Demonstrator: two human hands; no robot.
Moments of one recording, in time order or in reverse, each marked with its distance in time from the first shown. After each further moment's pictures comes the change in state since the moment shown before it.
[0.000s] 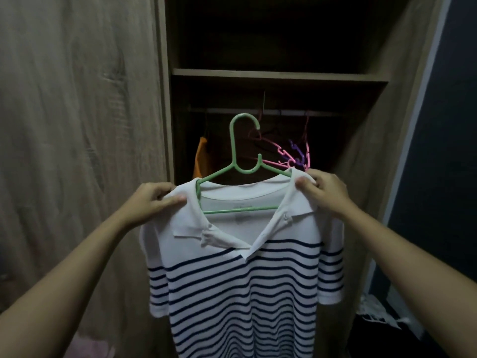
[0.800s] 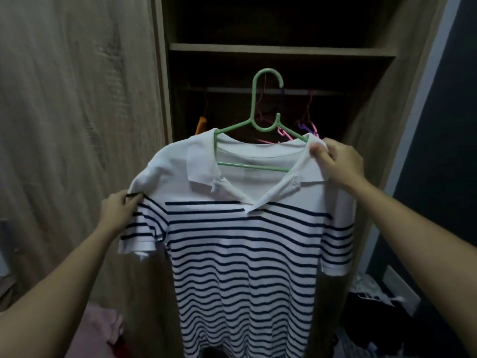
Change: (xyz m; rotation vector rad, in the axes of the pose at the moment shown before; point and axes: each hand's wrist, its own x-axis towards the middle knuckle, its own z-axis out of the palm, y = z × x) left_hand -0.053 -0.069 0.030 0.084 0.379 -0.539; right_hand 0.003 0.016 -0.022 -0.152 0.147 0.046
